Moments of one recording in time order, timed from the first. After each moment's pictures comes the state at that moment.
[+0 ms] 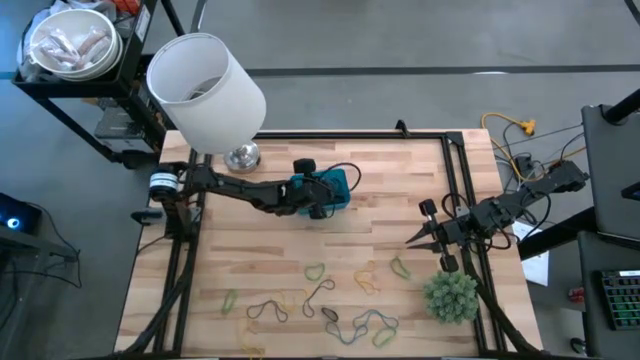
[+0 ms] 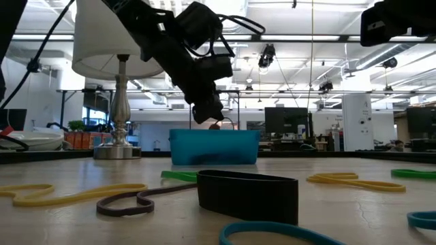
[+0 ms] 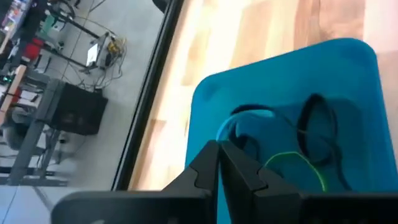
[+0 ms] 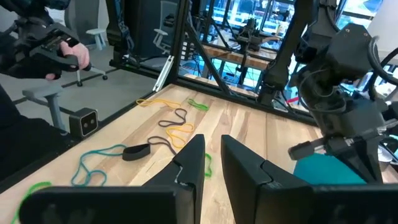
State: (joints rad) left arm 0.07 1.78 1.09 0.01 -0.63 0.32; right arm 0.45 0.43 0.22 0.11 0.15 -0.13
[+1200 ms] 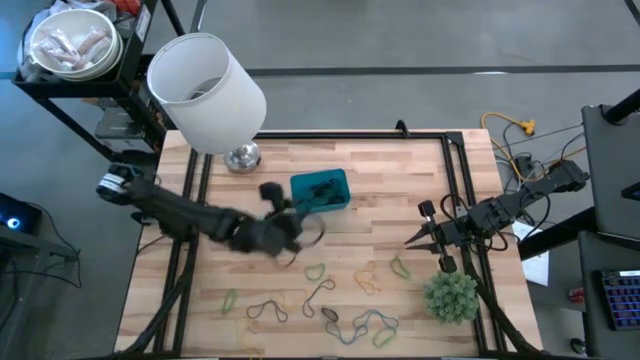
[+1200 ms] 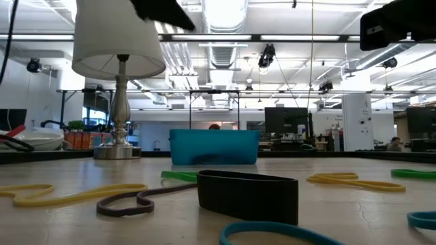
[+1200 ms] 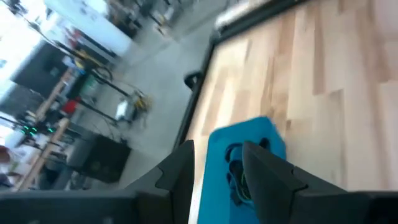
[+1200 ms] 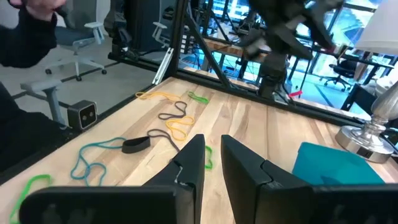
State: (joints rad) left arm -0.37 1.40 1.09 -0.29 -0.98 0.18; right arm 0.45 0.45 0.21 0.12 0.16 -0.12
